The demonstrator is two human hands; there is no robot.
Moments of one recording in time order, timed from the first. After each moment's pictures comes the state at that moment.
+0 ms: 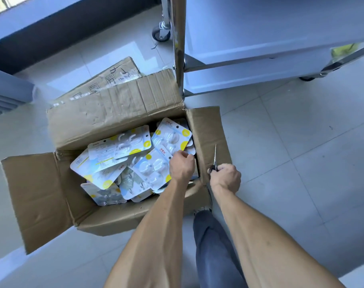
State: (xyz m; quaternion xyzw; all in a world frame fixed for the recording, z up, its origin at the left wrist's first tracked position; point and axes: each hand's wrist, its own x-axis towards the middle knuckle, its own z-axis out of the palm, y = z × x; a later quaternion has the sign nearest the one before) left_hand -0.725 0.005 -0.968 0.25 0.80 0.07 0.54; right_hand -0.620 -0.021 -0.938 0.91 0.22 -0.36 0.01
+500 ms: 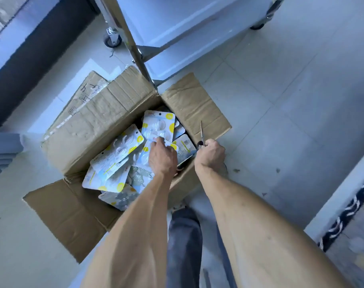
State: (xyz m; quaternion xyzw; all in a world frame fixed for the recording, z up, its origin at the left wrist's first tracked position) left_hand -0.781 -0.032 -0.925 0.56 0.76 -0.03 0.34; right_hand -0.675 -0.063 -0.893 0.94 0.15 -0.29 -0.11
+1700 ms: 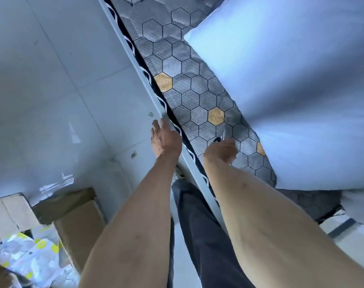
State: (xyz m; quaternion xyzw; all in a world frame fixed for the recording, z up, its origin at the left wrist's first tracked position) left_hand -0.401 -0.435 -0.905 0.88 0.26 -0.24 0.33; right_hand -0.409 -0.555 -0.880 0.79 -0.57 -0.16 -0.16
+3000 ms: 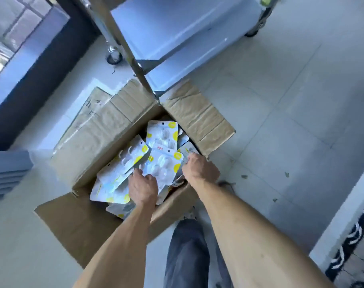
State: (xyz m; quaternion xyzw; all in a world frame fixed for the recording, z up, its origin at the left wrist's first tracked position) left_hand -0.858 -0.056 -0.910 0.47 0.82 -0.07 0.31; right_hand -0.706 -0.071 -0.911 0.86 0.29 -0.42 -0.01
